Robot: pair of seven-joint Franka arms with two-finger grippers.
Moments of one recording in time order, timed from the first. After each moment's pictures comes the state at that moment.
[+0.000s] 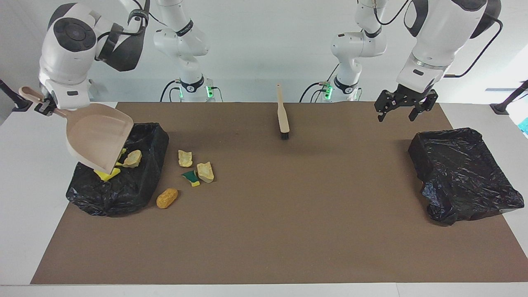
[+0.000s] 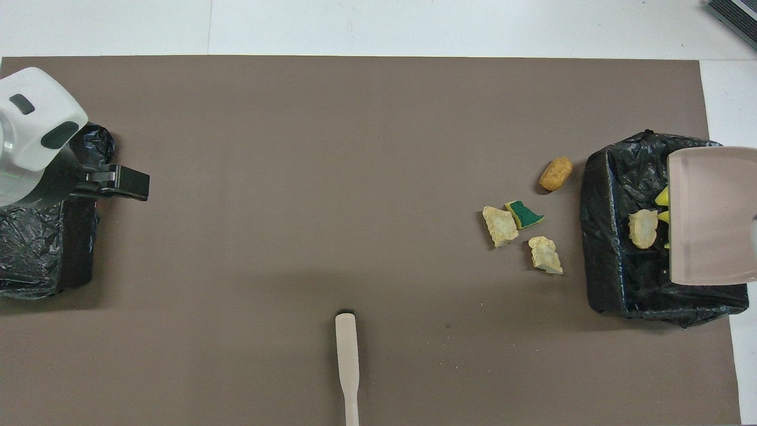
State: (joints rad) left arm -0.04 -0.01 -0.14 -1.62 0.02 1.63 -0.12; right arm -0.17 0.02 0.02 -1.68 -0.68 1.64 -1.45
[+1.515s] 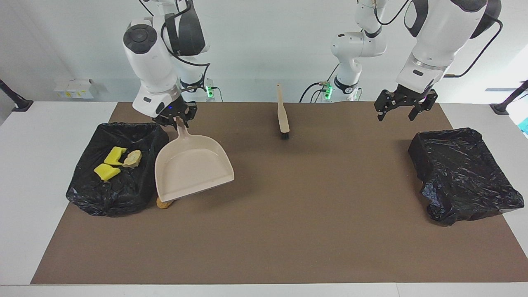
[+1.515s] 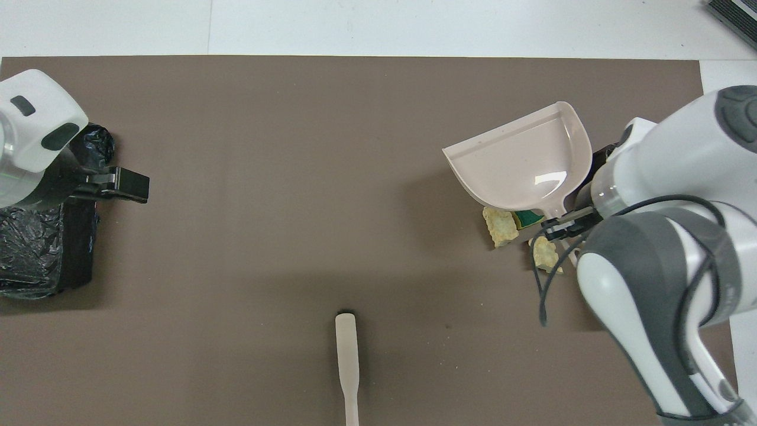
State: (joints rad) left arm -0.04 -0.01 -0.14 -1.62 0.02 1.62 -0.12; right arm 0.19 0.04 0.04 -1.78 0.02 1.69 -0.03
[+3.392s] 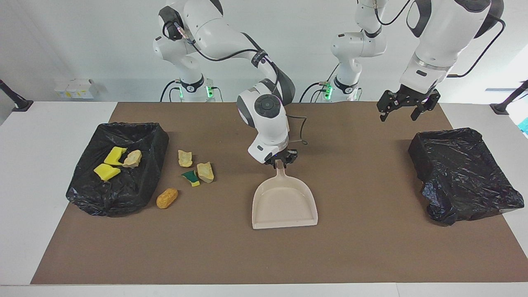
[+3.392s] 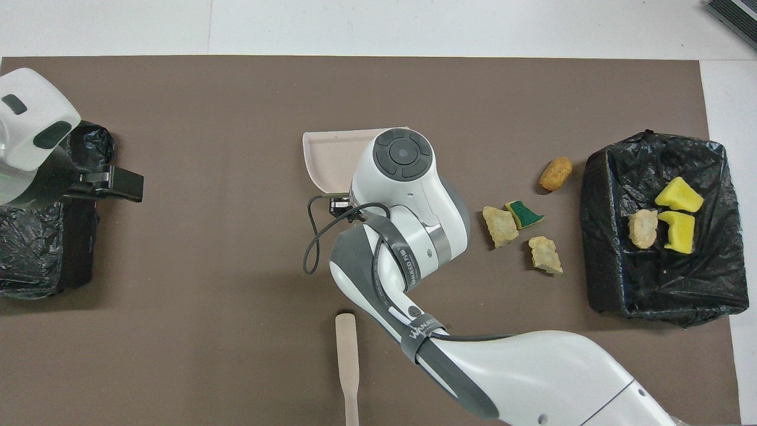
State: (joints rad) left arm -0.03 -0.01 -0.14 -1.62 0.02 1.62 -0.12; right arm 0.51 0.54 0.08 -1.49 0.14 2.07 0.56
